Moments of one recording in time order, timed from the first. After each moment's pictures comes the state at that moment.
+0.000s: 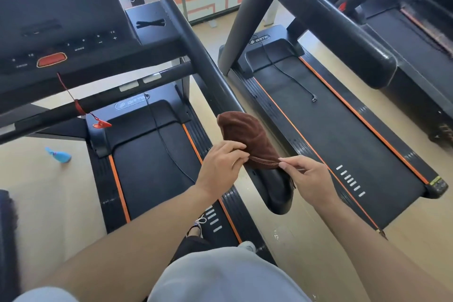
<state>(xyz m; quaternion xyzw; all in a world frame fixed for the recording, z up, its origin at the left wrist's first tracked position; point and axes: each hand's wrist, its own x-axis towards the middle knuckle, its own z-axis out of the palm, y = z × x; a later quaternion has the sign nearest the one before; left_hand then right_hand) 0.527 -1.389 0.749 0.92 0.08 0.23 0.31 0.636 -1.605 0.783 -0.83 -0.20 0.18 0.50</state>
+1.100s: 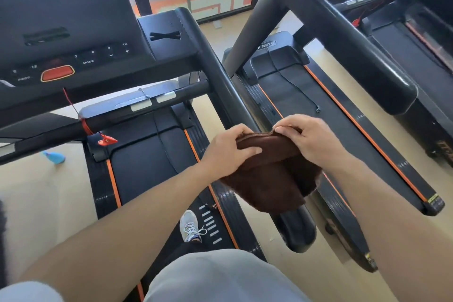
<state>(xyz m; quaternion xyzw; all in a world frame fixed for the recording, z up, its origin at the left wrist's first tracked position) 0.589 -1.288 0.816 0.84 0.17 0.06 0.52 0.733 -1.466 0.873 -0.86 -0.39 0.14 0.29</state>
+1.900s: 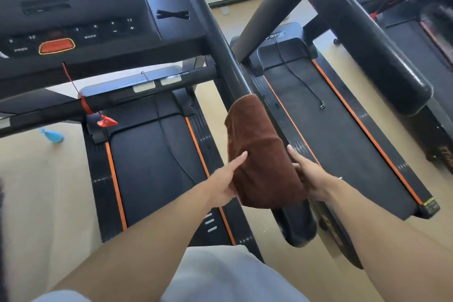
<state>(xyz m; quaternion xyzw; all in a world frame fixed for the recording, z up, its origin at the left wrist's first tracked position) 0.552 -1.331 0.726 0.31 0.40 -0.15 0.85 0.726 -1.517 0.738 -0.73 0.08 0.55 0.39</state>
